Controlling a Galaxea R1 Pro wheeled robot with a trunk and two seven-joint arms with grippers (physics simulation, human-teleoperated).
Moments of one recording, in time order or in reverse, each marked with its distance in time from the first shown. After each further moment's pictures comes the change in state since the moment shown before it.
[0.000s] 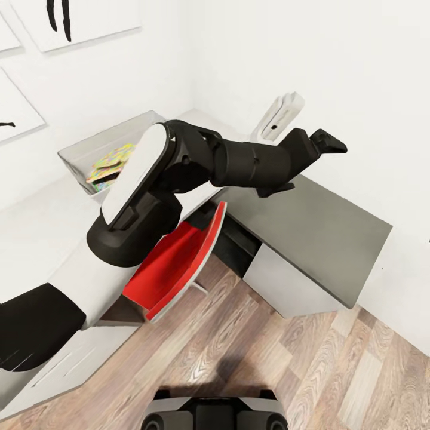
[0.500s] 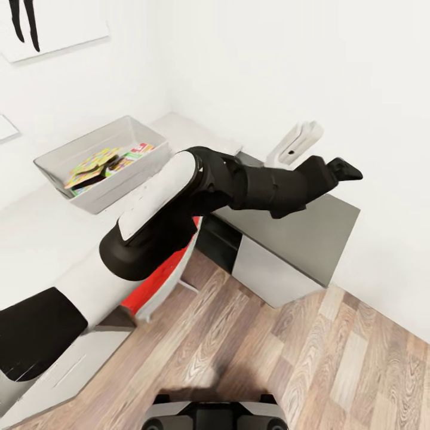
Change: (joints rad) left arm 0.023 -0.009 -0.120 0.000 0.000 -0.079 -0.040; right arm 0.125 0.021 -0.109 0.000 -0.004 -0.001 0.065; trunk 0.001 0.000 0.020
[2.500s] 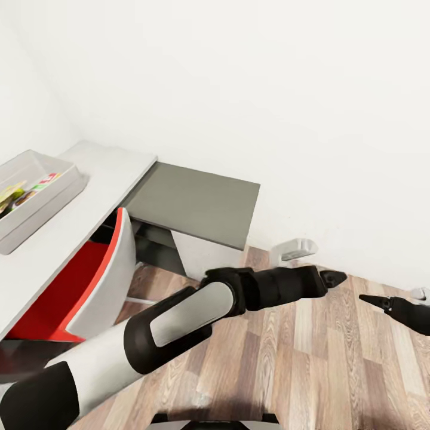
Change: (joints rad) left arm 0.415 0.022 -0.228 0.000 -0.423 -0.017 -0.246; right arm -0.103 0.199 0.395 0.000 0.463 0.000 0.014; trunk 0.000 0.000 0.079
